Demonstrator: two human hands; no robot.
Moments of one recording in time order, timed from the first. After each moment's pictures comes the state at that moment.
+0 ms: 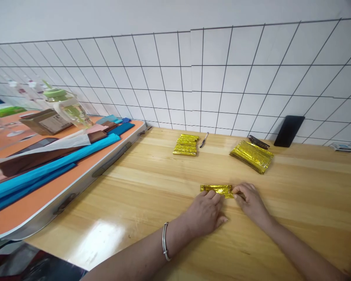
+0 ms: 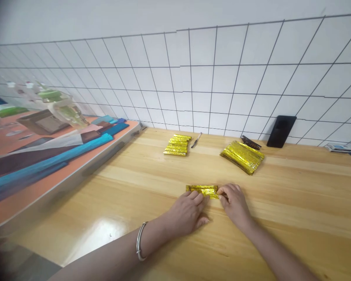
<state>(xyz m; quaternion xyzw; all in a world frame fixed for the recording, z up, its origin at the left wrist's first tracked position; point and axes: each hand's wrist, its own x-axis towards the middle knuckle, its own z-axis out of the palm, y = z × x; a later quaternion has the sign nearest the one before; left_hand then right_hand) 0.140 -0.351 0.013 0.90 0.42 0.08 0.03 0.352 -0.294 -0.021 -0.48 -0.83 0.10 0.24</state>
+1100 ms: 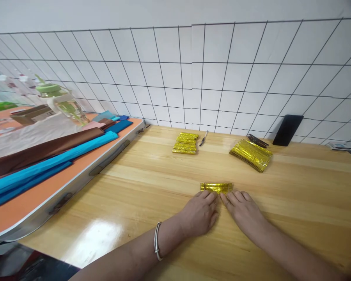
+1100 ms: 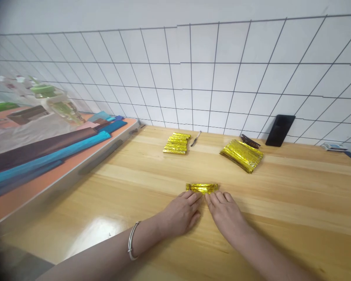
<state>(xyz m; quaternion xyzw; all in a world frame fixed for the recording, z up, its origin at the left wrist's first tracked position) 0.119 -0.354 0.000 0.91 0.40 0.10 0.04 0.320 -0.336 -0.005 -0.36 -0.91 -0.19 0.00</state>
